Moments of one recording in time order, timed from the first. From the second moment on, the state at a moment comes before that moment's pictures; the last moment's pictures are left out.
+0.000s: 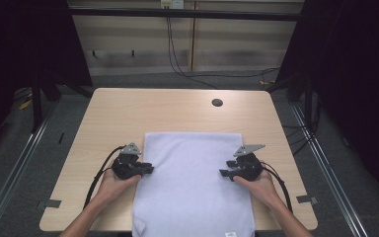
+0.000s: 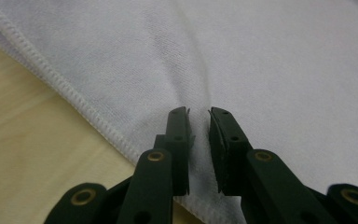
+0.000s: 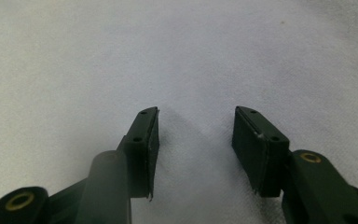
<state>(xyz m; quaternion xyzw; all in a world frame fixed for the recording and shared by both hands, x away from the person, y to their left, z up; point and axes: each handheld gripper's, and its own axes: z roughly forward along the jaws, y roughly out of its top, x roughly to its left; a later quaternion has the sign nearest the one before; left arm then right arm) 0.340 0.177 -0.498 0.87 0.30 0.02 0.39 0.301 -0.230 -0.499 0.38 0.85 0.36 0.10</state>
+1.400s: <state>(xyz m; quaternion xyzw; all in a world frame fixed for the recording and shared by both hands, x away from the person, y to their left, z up) 0.352 0.170 -0.464 0.85 0.28 0.02 0.44 0.308 -0.296 -0.463 0.44 0.80 0.40 0.12</state>
